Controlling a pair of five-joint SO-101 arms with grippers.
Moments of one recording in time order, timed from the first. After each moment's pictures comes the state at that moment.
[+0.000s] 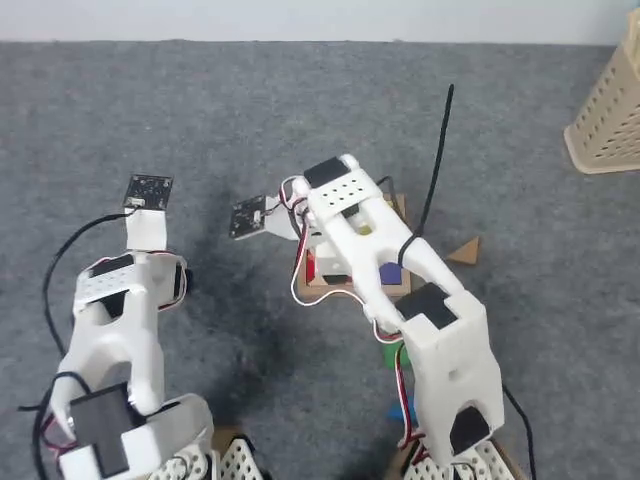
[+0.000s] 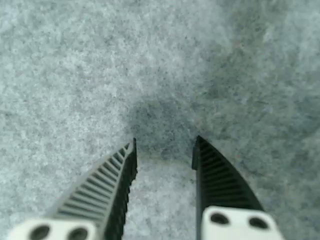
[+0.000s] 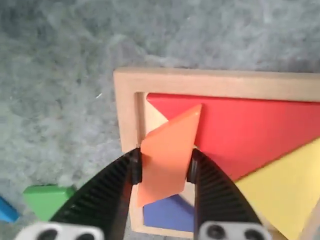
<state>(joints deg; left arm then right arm) -26.1 -11.9 57.7 39.8 -17.4 -34.4 31.4 -13.3 84.3 59.7</state>
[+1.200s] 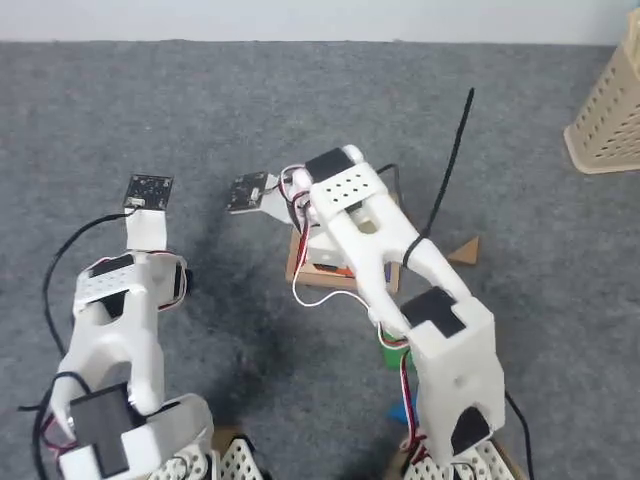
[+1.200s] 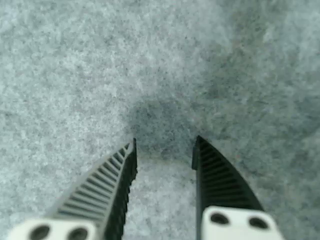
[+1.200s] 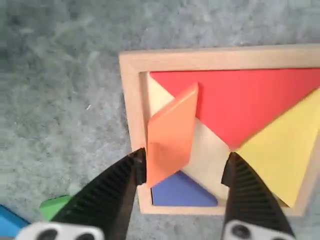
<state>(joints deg) -26.1 -11.9 57.7 39.8 -17.4 -34.2 28.6 -15.4 85.5 49.7</state>
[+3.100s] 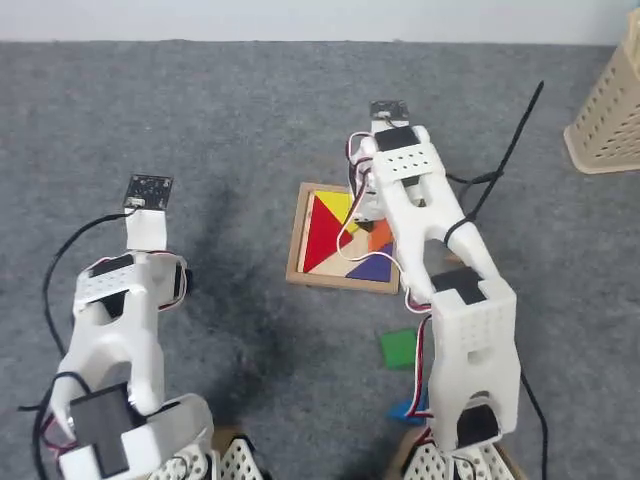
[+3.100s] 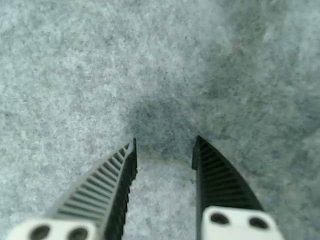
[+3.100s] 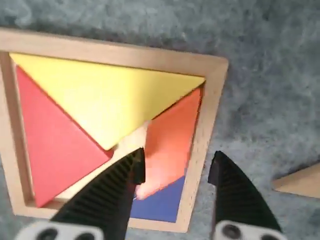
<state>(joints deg) -26.1 -11.9 57.7 39.8 -17.4 -19.7 34.5 -20.8 81.3 -17.0</state>
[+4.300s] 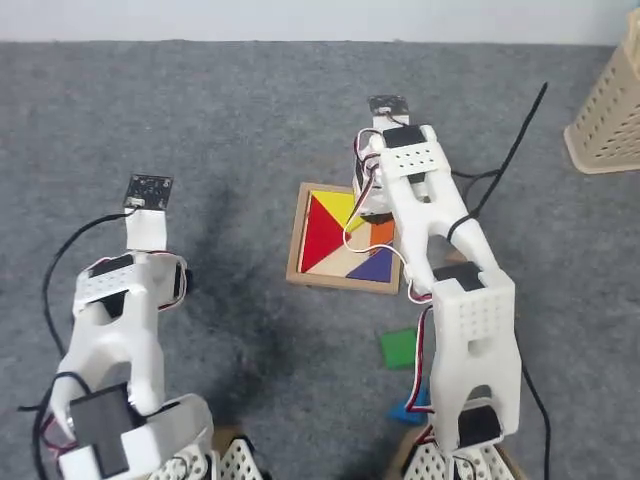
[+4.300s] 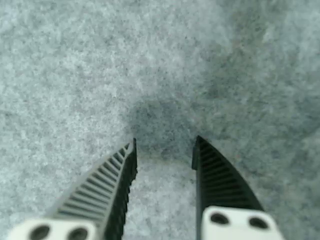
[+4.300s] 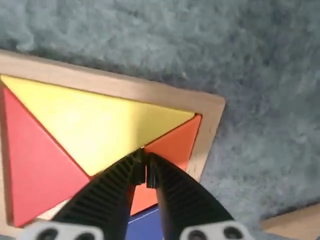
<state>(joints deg) -26.1 -11.9 57.7 39.8 -17.4 -17.2 40.8 -25.9 77.8 -8.1</state>
